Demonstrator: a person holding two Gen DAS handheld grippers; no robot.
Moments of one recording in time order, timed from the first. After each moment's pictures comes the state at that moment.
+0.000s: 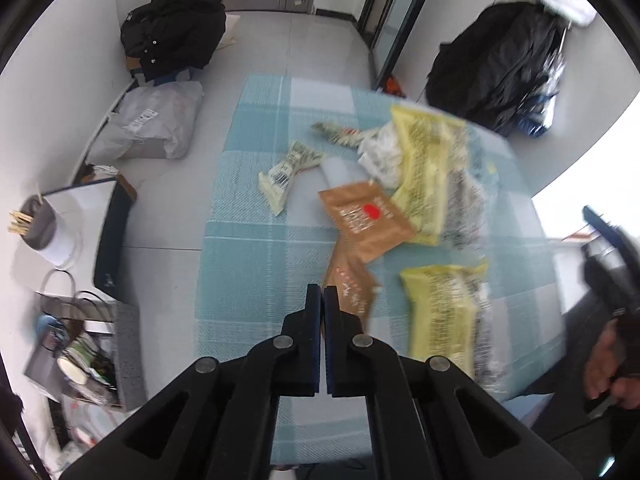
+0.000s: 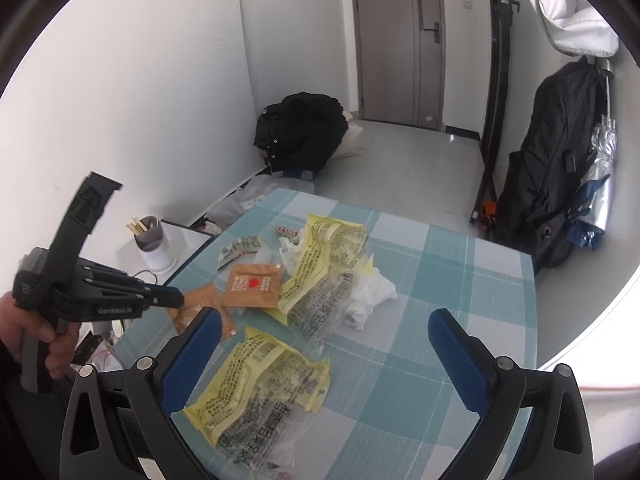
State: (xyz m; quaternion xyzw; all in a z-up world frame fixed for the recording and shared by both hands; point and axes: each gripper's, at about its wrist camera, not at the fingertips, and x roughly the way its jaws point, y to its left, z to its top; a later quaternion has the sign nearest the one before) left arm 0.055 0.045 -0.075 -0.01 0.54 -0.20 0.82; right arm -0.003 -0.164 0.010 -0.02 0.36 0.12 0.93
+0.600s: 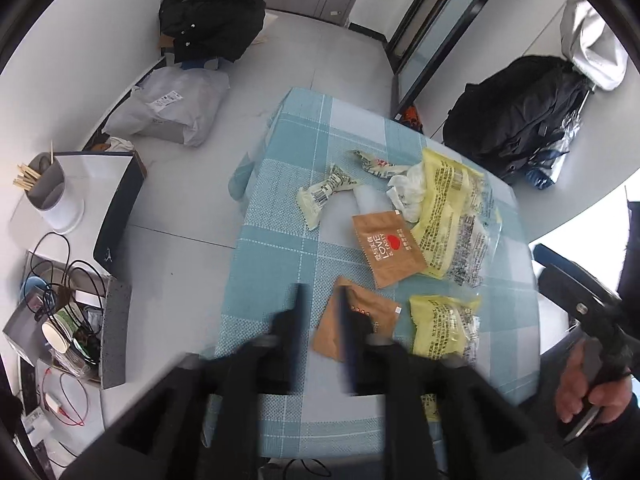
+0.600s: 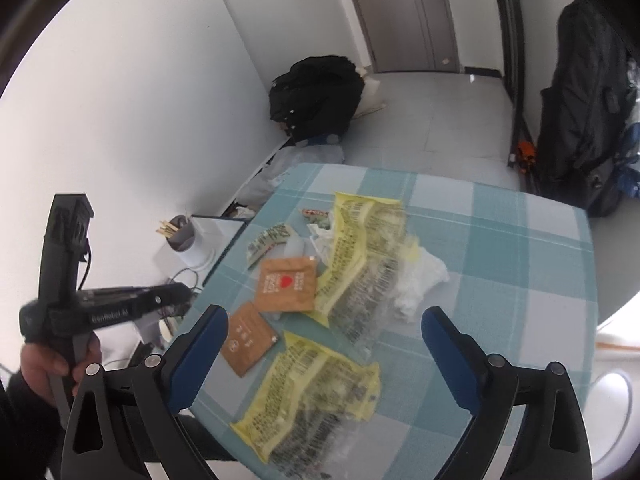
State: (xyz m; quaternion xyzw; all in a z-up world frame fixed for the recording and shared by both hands) left arm 0.064 0.072 -0.073 -0.09 0.54 -0.16 0.82; right arm 0.053 -0.153 -0.001 0.08 0.45 0.18 0.87
